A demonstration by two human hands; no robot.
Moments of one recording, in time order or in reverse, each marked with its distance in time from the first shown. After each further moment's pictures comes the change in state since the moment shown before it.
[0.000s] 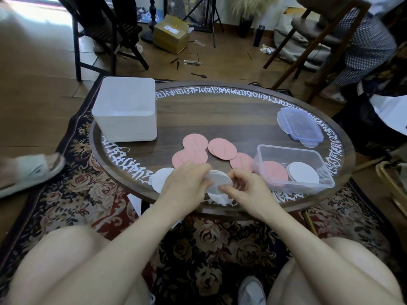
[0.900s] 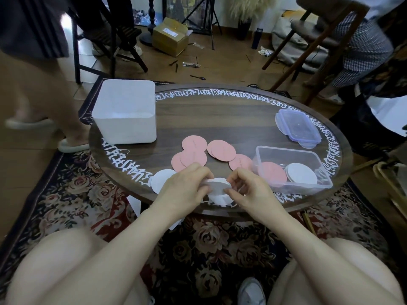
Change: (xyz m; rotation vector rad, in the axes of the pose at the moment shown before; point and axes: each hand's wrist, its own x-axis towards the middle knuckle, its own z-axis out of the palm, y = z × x) left_hand -0.004 -0.003 0.001 -0.170 -0.090 -0.026; right_hand -0.007 0.001 -0.007 -0.163 0.031 -0.141
